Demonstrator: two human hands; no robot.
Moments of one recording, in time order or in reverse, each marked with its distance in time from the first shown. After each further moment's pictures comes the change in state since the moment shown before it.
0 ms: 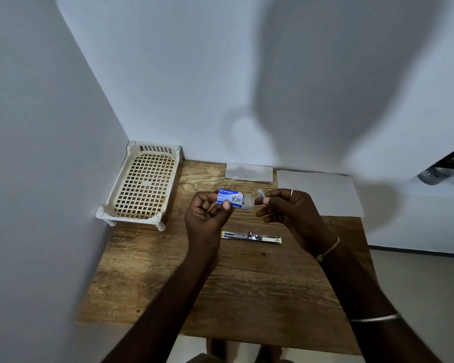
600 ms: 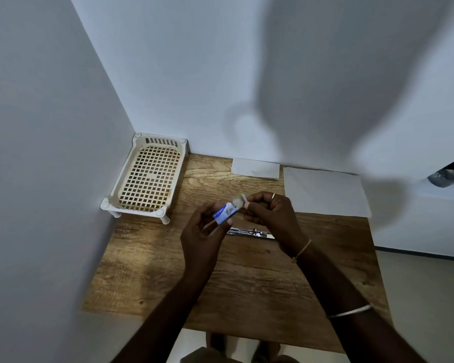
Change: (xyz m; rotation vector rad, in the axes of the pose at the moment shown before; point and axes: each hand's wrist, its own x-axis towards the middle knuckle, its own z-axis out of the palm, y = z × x) left_hand -0.023 -0.031 -0.046 0.429 0.130 0.082; right_hand 0.017 0.043 0.038 -0.060 0.034 -0.039
